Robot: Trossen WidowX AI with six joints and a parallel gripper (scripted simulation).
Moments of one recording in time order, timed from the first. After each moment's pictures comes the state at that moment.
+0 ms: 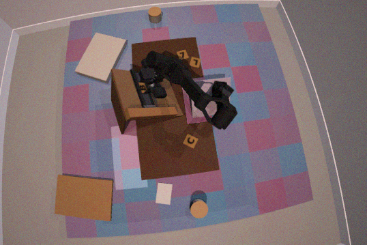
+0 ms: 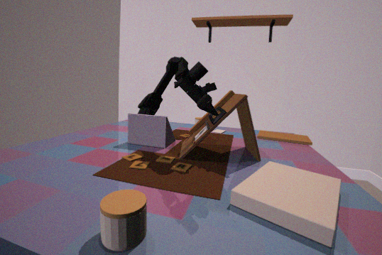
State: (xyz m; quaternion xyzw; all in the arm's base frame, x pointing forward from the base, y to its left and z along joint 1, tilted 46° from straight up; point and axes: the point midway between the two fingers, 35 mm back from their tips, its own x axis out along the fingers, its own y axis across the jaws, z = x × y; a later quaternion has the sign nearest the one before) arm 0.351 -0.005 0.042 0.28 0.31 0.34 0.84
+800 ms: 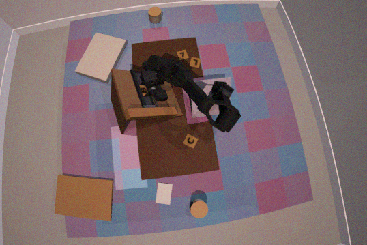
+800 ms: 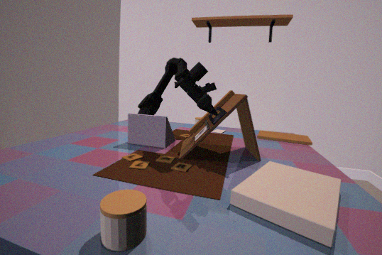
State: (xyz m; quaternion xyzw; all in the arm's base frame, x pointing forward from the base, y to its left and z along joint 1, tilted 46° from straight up) arm 0.346 0.004 0.051 0.28 0.31 0.34 0.84
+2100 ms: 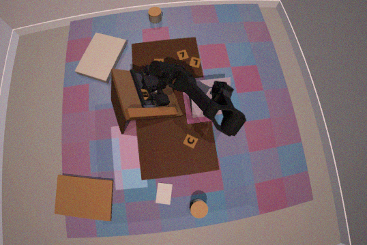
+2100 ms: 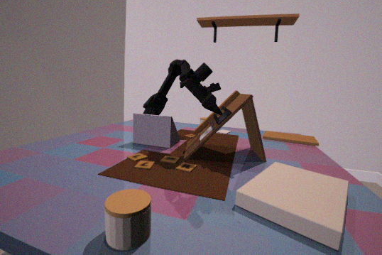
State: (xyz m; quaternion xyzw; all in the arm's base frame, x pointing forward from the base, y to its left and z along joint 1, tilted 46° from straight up) arm 0.338 0.017 0.065 0.28 0.32 0.34 0.84
